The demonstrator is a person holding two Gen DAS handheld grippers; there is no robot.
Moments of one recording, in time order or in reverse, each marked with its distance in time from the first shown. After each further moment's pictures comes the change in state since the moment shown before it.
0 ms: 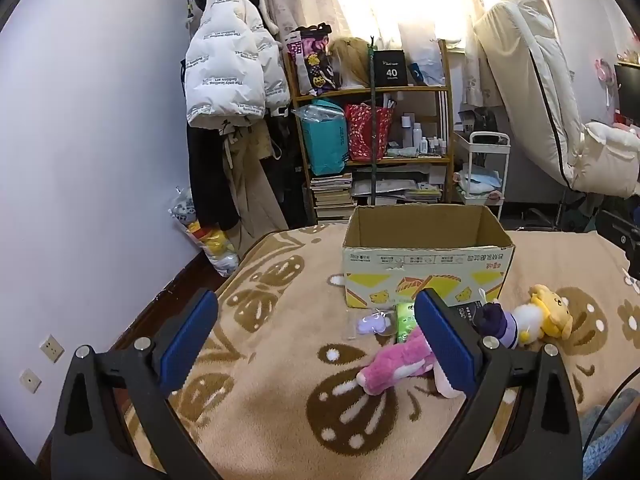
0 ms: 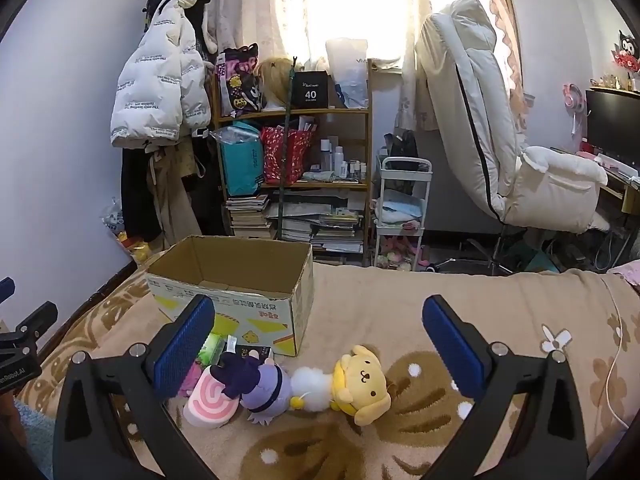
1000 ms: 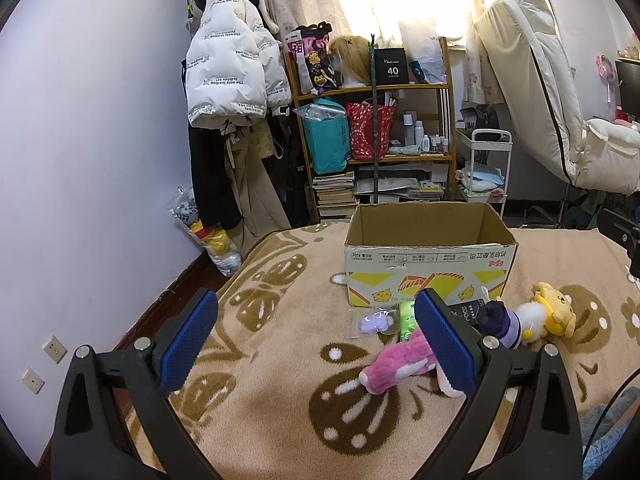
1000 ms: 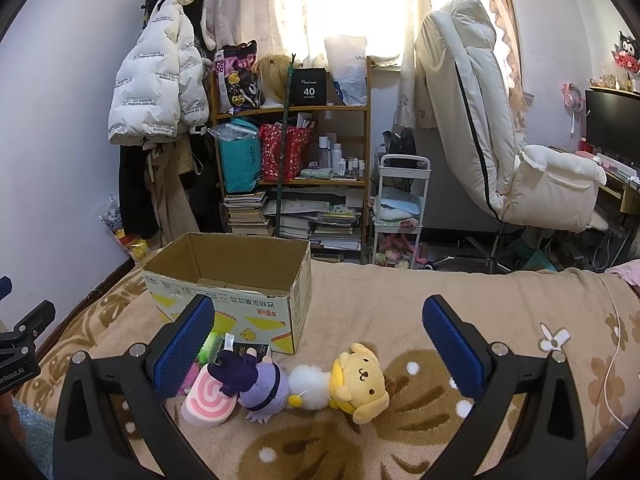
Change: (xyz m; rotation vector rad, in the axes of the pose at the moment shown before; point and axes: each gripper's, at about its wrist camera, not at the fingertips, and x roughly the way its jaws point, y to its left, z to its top) left arm -0.003 0.001 0.002 0.012 0.007 0.004; right arm -0.003 0.006 0.001 -0.008 0.003 -0.008
